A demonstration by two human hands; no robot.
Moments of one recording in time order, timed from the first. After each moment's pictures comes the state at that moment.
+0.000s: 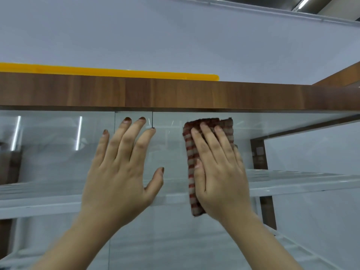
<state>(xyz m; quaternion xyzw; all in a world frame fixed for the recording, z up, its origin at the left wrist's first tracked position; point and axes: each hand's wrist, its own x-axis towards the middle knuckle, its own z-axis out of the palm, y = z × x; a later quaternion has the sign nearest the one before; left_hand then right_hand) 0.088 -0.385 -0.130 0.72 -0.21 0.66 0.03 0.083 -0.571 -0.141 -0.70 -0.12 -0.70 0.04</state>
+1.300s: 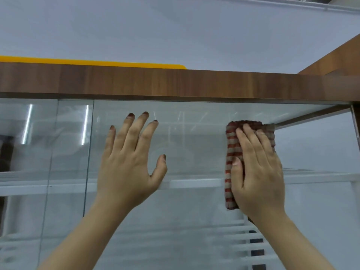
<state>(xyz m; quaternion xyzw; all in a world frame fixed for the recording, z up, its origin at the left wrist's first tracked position) 0.091 -0.499 -0.138 0.72 -0.19 0.66 0.07 0.074 -0.730 -0.163 -0.69 -0.07 -0.72 0.09</state>
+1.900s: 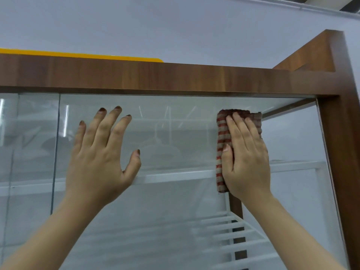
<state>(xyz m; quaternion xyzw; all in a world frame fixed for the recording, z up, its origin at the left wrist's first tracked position) 0.091 -0.500 -0.138 0.71 -0.19 0.67 0.08 0.074 -0.761 -0.154 -0.69 -0.06 -0.72 0.08</state>
